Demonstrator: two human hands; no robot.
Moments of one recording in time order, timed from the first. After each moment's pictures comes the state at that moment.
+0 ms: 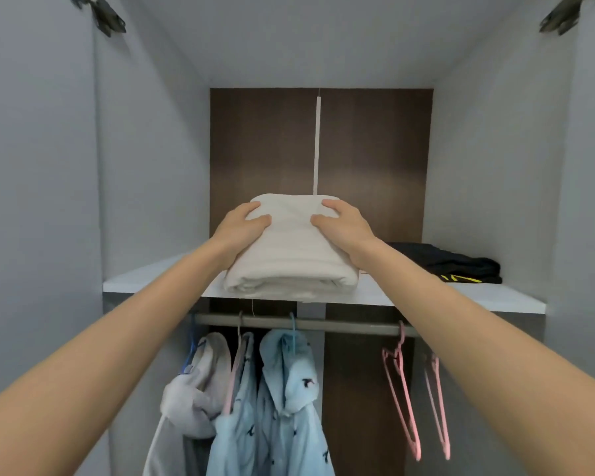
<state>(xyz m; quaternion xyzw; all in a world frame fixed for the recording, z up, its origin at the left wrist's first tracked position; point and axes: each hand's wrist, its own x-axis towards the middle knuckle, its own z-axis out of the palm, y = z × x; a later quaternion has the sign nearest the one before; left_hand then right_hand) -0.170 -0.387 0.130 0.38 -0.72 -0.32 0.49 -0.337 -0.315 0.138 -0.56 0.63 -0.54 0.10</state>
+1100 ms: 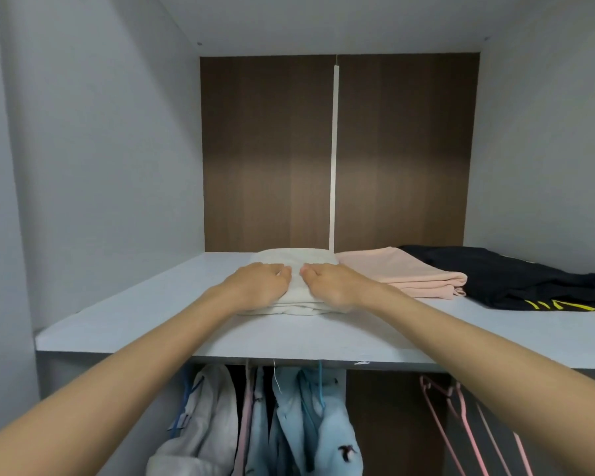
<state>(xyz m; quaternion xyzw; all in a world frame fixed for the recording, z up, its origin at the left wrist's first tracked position) -0.202 -0.555 0.087 0.47 -0.85 -0.12 0.20 -0.336 -0.483 0.100 -0.66 0.73 -0.18 0.03</state>
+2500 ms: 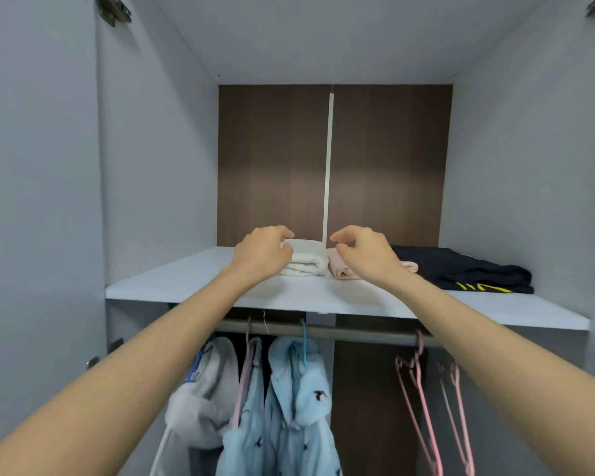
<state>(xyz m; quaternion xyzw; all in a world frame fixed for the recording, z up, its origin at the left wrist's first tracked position) -0.189 -0.445 0.117 0.43 -0.82 -0.02 0.37 -0.358 -0.370 0.120 -0.63 0.66 -0.39 -0.07</state>
